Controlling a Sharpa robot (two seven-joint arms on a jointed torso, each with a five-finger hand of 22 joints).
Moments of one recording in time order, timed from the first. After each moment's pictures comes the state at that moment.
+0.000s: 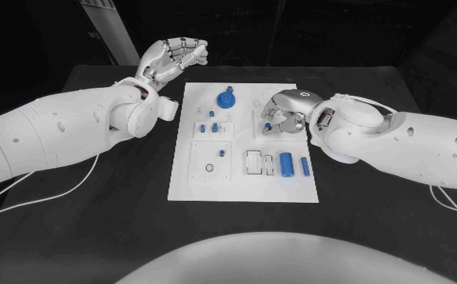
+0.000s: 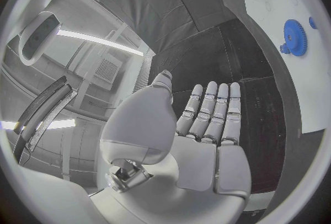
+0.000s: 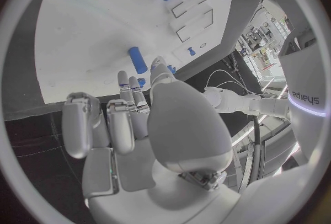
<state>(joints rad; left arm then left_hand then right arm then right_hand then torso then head) 1.31 -0.70 -0.23 1.29 -0.14 -0.27 0.68 1.28 0.04 -0.11 0.29 0.31 0.60 0.17 0.34 0.07 0.59 0.23 0.53 0.07 0.39 0.22 0.75 0.21 0.15 0.50 0.29 0.16 0.76 1.17 -0.88 -0.09 1.67 -1.58 -0.24 -0.26 1.49 -0.05 -0.01 0.28 0.05 0.93 0.18 0.09 0.07 1.04 0.12 0.17 0.07 1.47 0.05 1.56 1.31 0.03 1.47 0.15 1.44 1.31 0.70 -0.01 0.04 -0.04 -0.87</state>
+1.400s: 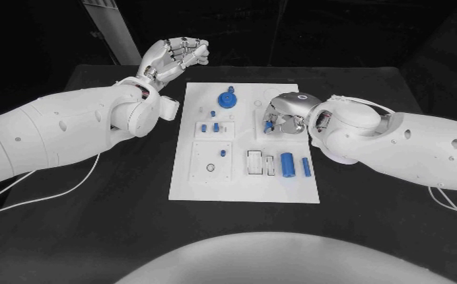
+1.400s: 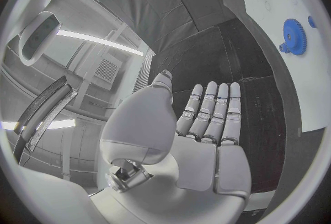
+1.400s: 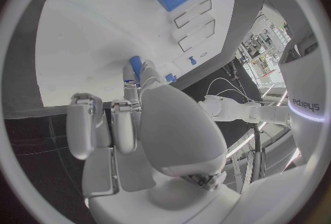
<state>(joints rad) 1.31 -0.70 -0.23 1.29 -0.14 -0.27 0.68 1.28 0.04 -0.11 0.29 0.31 0.60 0.17 0.35 0.07 0.59 0.23 0.54 0.07 0.39 0.22 0.75 0.21 0.15 0.50 0.29 0.16 0.76 1.17 -0.87 -0.09 1.66 -1.63 -0.21 -0.26 1.65 0.03 0.06 0.27 0.04 1.10 0.13 0.15 0.08 1.21 0.06 0.16 0.06 1.47 -0.01 1.57 1.31 0.03 1.47 0.10 1.47 1.31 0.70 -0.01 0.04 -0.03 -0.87</state>
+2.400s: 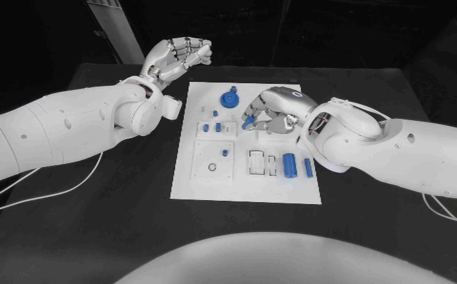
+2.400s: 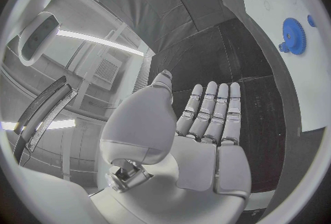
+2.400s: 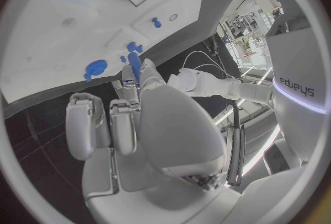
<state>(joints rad) 1.31 -0.70 -0.23 1.28 -0.14 -0.27 0.68 1.28 0.04 -0.11 0.29 0.31 0.60 0.17 0.35 0.07 0.59 0.23 0.54 0.07 0.39 0.22 0.75 0.21 0.15 0.50 0.29 0.16 0.76 1.17 -0.84 -0.09 1.76 -1.52 -0.41 -0.14 1.65 0.03 0.06 0.28 0.04 1.10 0.14 0.14 0.08 1.21 0.06 0.13 0.06 1.47 -0.01 1.57 1.31 0.03 1.47 0.10 1.47 1.31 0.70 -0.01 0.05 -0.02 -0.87</state>
